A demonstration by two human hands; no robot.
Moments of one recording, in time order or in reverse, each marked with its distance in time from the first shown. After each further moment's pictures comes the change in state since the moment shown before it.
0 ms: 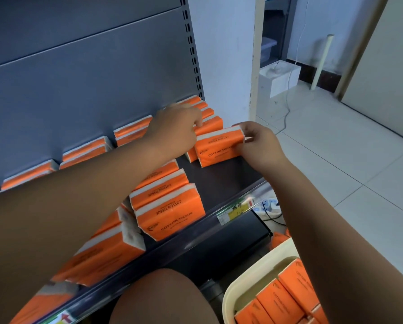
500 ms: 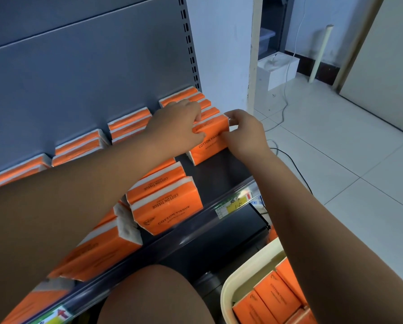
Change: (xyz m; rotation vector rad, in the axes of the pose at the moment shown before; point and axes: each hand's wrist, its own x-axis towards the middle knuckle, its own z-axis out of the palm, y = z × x) left_hand -0.006 0.008 0.007 0.020 -0.079 0.006; right_hand 0.012 -0.008 0.025 -0.172 0.048 -0.043
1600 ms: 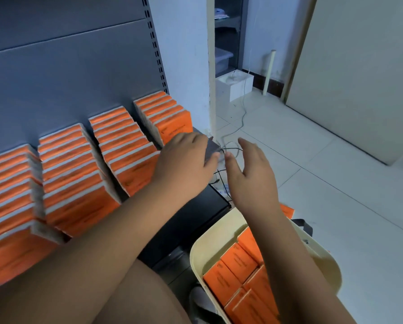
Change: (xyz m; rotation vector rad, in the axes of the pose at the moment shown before) left_hand -0.135 0.145 -0.011 -0.105 0.139 0.013; right_hand -0.214 0.005 -0.085 -0.142 0.301 -0.064
